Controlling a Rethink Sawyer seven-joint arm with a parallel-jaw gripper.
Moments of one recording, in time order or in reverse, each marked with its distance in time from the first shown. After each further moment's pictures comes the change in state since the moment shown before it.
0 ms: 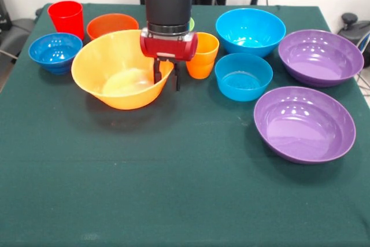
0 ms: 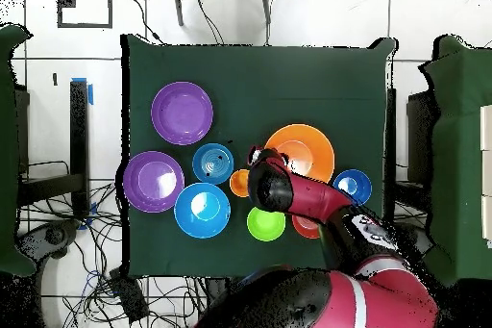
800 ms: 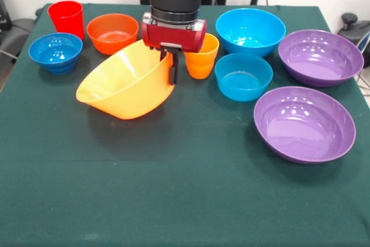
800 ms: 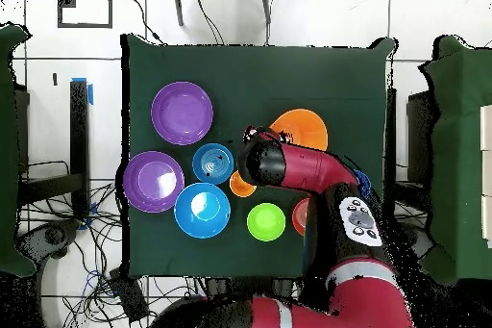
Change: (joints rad) arm 0.137 -0.086 -0.081 -0.153 0.014 0.251 0.000
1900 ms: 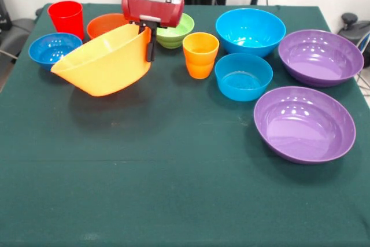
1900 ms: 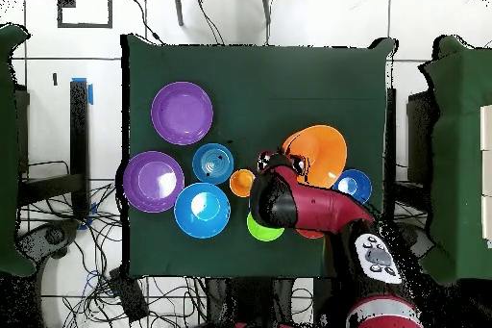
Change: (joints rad) arm -0.064 -0.064 -0.046 0.203 -0.140 -0.300 0.000
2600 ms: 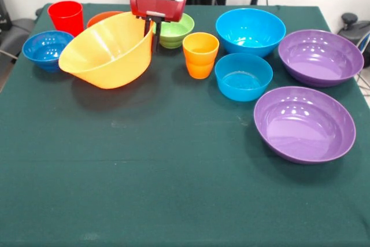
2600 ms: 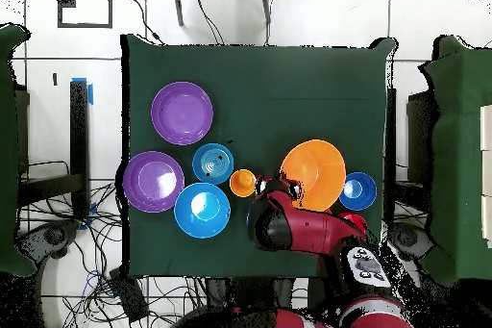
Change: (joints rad) arm 0.020 0.041 -0.057 0.081 -0.032 -0.060 0.000
